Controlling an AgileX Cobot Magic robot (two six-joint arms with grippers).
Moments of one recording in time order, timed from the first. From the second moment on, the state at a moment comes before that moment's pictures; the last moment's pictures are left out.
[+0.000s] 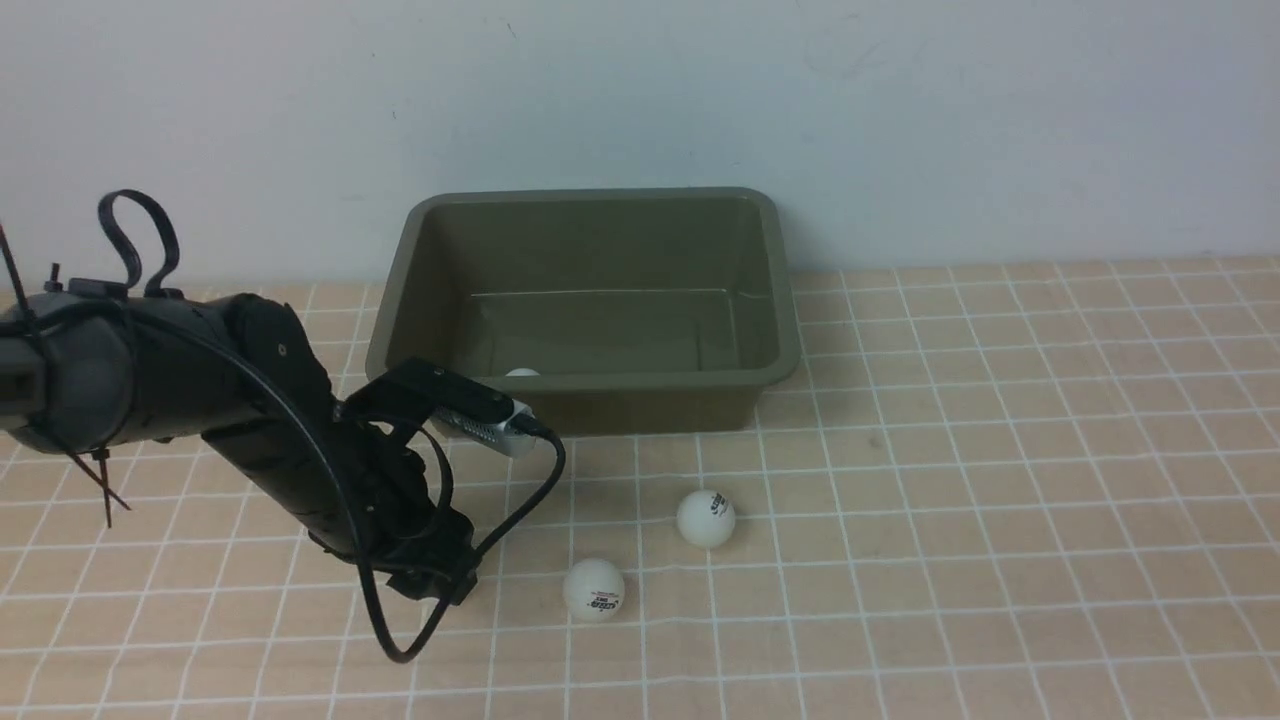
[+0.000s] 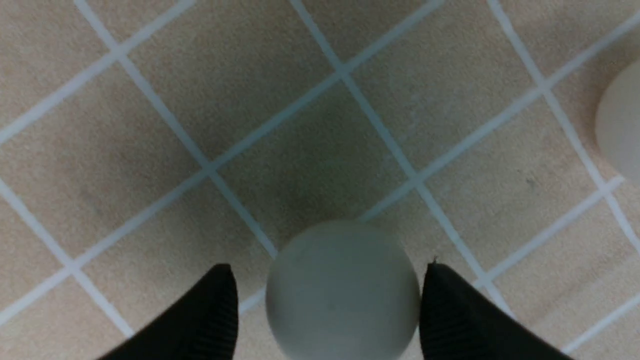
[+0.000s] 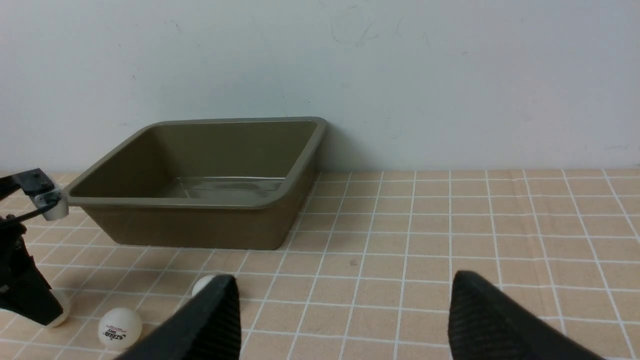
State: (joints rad) right arm -0.06 -0.01 -0.36 0.52 0.77 -0.29; left arm -0.21 1.83 -1.01 -0.40 0.63 0.62
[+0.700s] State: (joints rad) right arm -0.06 -0.01 -0.36 0.52 0.77 -0.29; left arm -0.22 1.83 -1.52 -0.63 0.89 0.75
